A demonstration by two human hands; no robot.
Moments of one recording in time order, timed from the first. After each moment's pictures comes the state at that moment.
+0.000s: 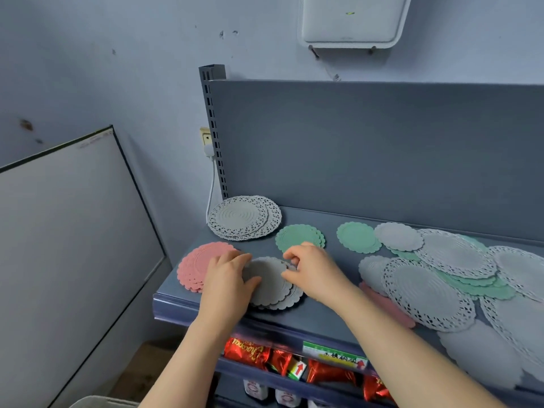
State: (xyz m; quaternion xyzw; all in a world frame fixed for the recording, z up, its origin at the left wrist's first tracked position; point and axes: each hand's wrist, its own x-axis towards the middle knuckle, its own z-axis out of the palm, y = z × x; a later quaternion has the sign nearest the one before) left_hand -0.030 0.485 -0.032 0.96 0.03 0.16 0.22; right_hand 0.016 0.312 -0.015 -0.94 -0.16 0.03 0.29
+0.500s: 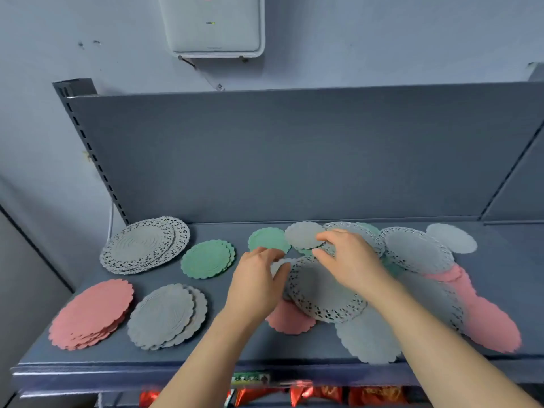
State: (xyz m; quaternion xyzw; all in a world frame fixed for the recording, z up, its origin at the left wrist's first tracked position) left_hand 0.005 0.297 -0.011 0.93 -0.16 0.11 0.32; right_hand 0.001 0.115 0.017 -0.97 -0.01 -0.09 0.22
